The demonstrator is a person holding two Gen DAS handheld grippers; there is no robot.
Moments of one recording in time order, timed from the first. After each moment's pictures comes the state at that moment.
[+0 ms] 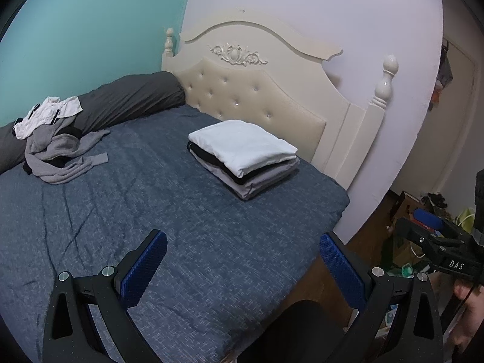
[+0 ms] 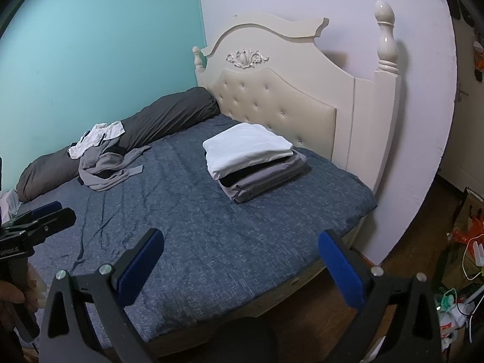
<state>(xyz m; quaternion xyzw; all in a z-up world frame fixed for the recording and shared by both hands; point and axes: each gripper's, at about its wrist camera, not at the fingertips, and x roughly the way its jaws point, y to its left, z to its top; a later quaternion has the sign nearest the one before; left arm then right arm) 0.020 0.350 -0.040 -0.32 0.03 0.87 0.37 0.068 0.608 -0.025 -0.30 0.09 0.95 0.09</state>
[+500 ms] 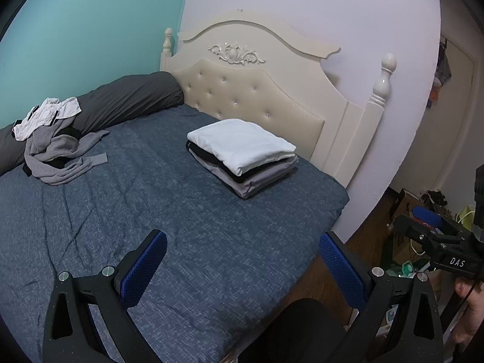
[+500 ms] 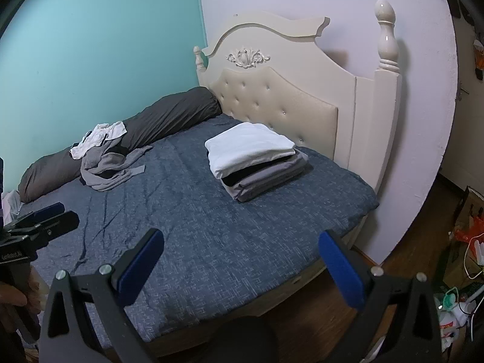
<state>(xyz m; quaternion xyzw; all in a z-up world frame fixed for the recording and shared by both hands) 0.023 0.352 -0.042 -0.32 0.03 0.87 0.37 0.070 0.606 -0.024 -0.30 0.09 0.95 0.09</state>
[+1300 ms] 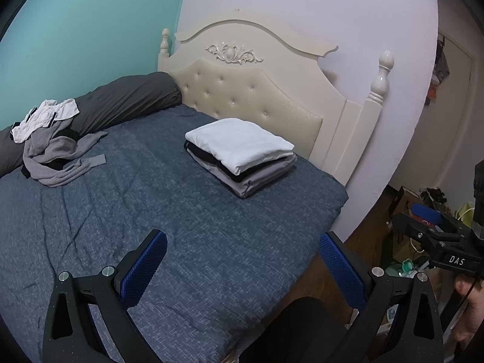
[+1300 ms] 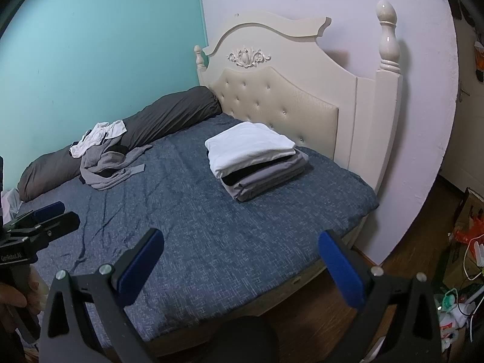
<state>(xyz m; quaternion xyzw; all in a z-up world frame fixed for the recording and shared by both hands) 0.023 0.354 -0.043 -0.32 0.04 0.87 0.37 0.070 0.604 -0.025 -0.30 0.08 0.95 0.09</state>
